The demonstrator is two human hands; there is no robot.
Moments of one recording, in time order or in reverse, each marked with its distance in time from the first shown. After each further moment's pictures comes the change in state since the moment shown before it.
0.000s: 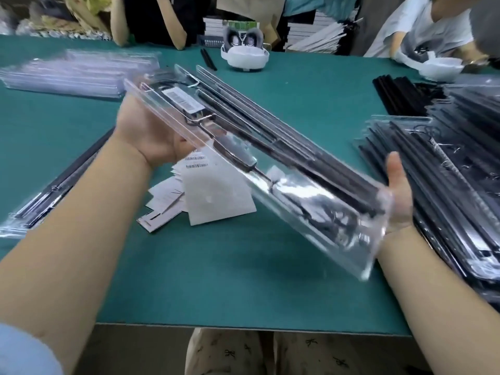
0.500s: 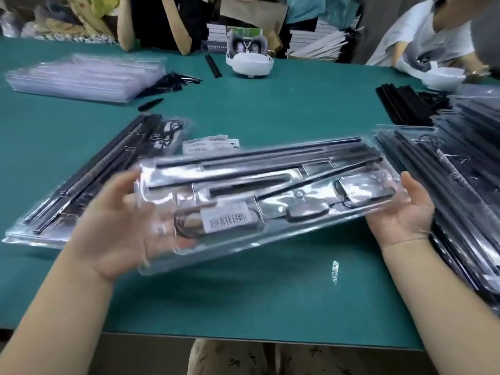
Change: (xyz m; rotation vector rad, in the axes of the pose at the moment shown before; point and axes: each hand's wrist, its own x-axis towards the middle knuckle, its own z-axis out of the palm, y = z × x) left_hand -0.109 -0.048 -0.025 0.153 -0.048 -0.095; right_hand 0.012 -0.004 -0.015 0.070 0.161 -0.543
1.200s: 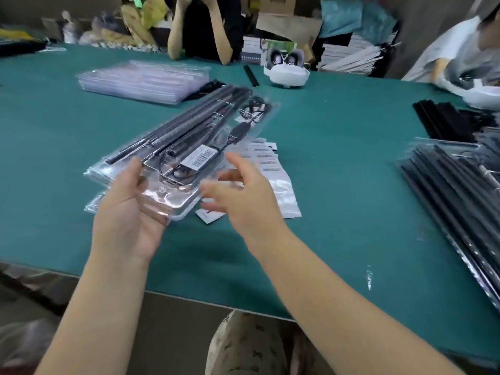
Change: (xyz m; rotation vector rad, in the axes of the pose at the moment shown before) left_hand -0.036 0.003 0.009 -0.079 0.703 0.717; right_hand -0.063 0.188 0.163 -0.827 -0.244 0.288
